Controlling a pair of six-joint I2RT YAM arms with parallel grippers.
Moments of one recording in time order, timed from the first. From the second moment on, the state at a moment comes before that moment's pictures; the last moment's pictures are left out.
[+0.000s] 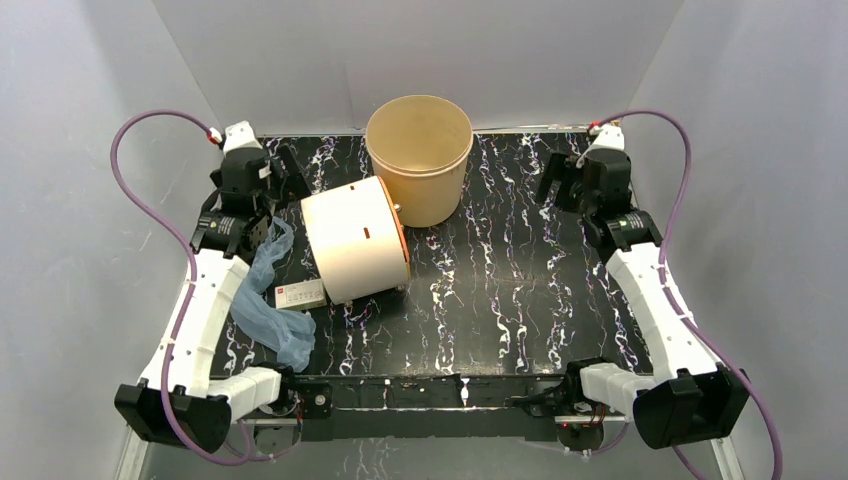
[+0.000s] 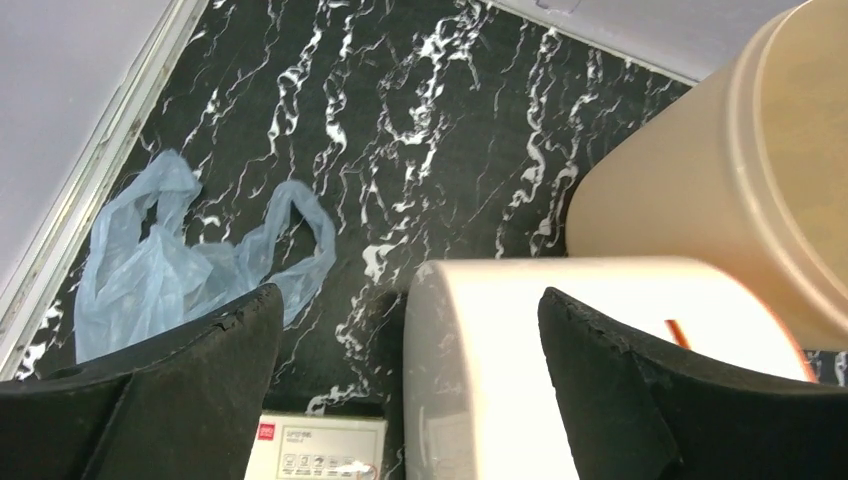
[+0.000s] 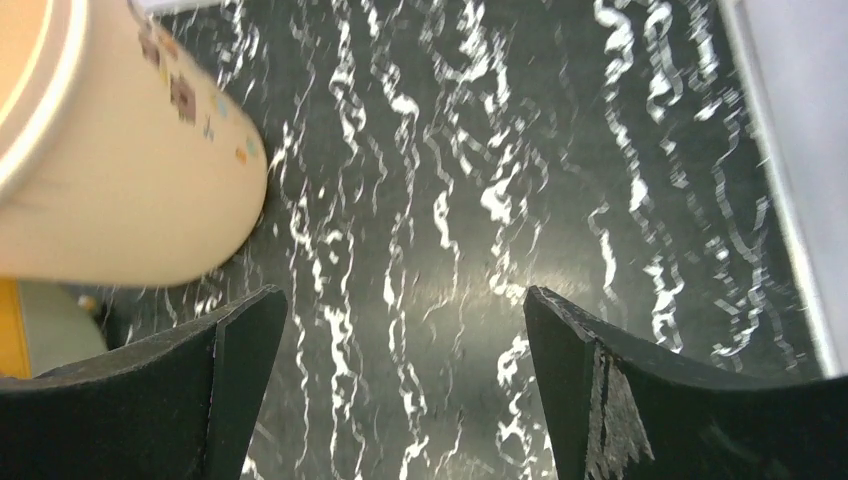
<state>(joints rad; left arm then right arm) -0.19 1.15 1.29 -0.64 -0.36 -0.37 0.21 1.14 1.16 -0.46 0.17 0.26</state>
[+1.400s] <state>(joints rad) -0.06 0.67 0.87 -0.84 0.46 -0.40 0.77 1.10 0.70 -0.30 -0.42 0.63</state>
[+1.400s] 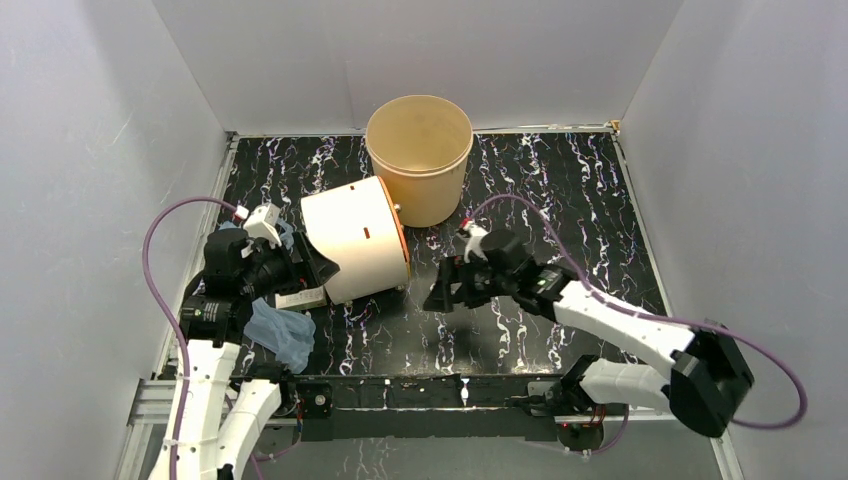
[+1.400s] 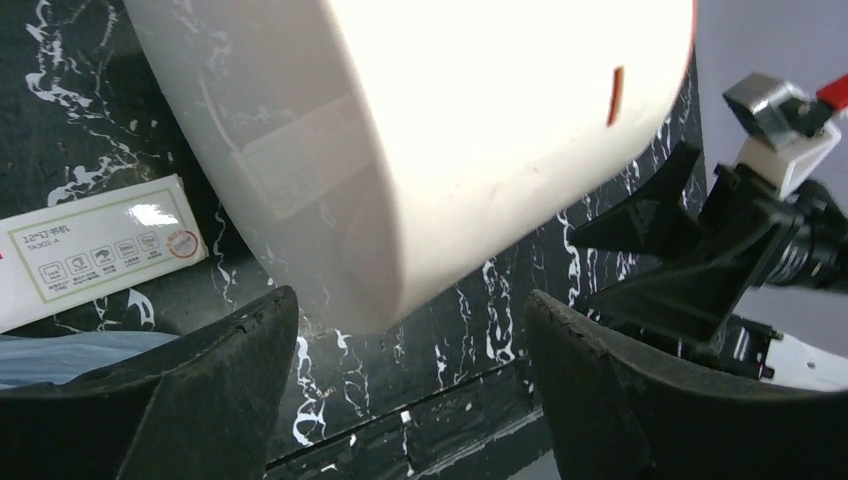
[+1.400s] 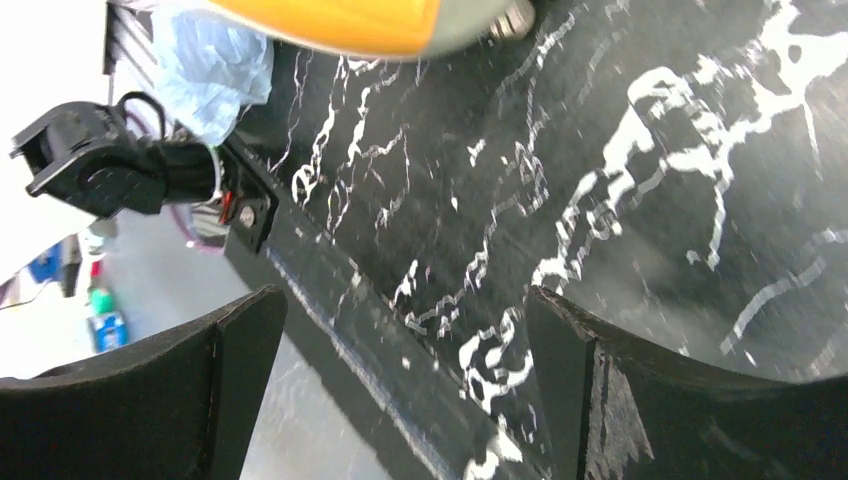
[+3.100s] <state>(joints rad) -0.65 0.88 0.85 -0.59 -0.11 -0.59 1.09 0.83 0.62 -0.25 0.53 0.82</state>
